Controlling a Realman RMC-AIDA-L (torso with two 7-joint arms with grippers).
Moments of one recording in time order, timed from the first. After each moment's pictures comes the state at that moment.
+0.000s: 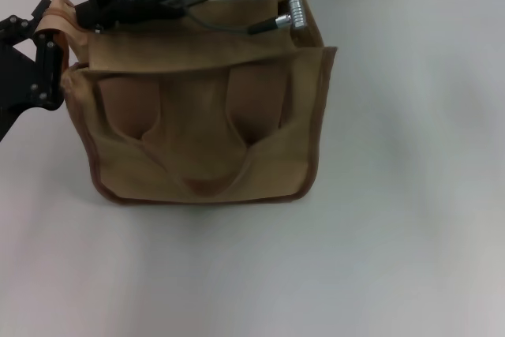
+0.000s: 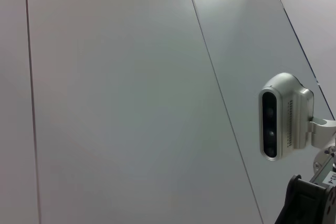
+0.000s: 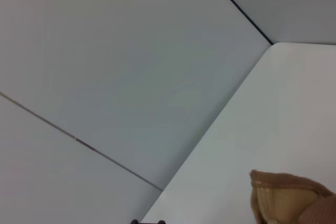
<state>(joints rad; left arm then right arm) -0.36 -2.07 0.35 0.20 1.47 1.81 -0.36 1.25 2.09 -1.25 -0.43 -1.69 -1.16 2.45</state>
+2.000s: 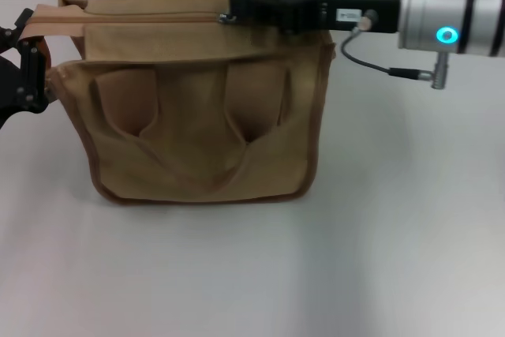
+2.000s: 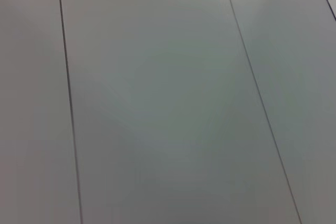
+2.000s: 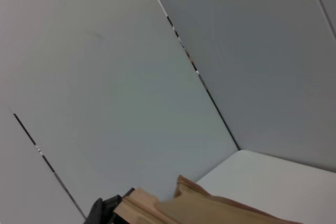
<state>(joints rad) -0.34 -2.07 0.33 0.19 1.45 1.74 -0.36 0.66 2.08 -1.30 -0.86 -1.50 -1.19 1.95</state>
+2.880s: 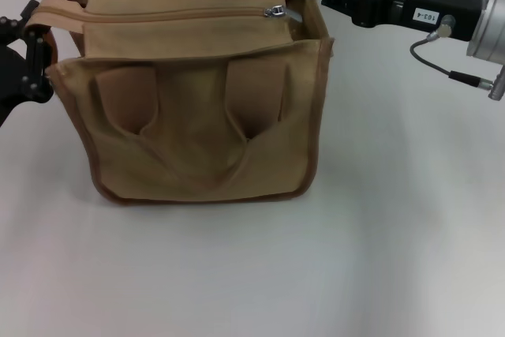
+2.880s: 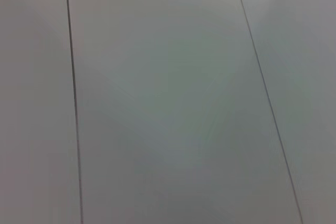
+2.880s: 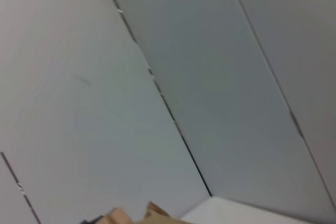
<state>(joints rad) -0.36 -2.07 0.32 0.19 1.46 1.70 -0.42 0.56 2.08 -1.11 -0.81 -1.44 -1.33 1.72</state>
